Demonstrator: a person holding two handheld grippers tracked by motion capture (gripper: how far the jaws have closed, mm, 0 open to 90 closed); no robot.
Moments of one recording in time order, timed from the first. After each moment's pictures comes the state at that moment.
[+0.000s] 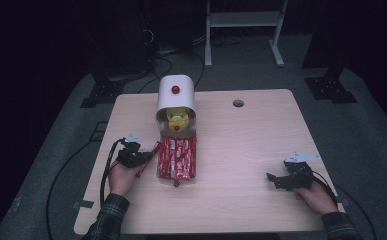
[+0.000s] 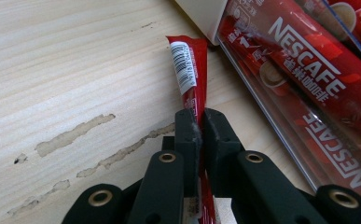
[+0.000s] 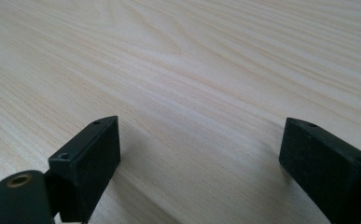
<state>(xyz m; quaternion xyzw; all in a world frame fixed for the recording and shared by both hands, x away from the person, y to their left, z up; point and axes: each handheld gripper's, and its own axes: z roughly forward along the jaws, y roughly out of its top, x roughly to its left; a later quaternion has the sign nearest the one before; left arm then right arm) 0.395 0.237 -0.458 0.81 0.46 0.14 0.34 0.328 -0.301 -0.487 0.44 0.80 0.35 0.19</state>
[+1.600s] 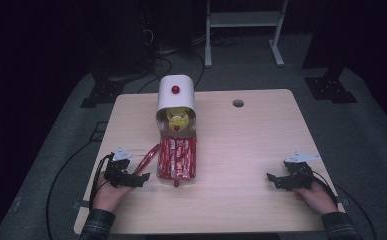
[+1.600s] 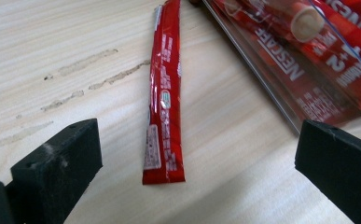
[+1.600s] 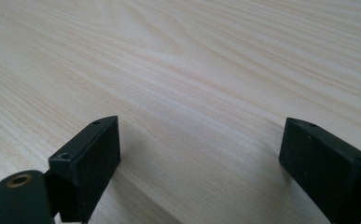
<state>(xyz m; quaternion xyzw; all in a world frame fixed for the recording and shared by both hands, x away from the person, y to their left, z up) 0.331 0.258 -0.452 0.81 0.45 0.16 0.34 0.328 -0.301 -0.487 0.44 0.80 0.35 0.19</state>
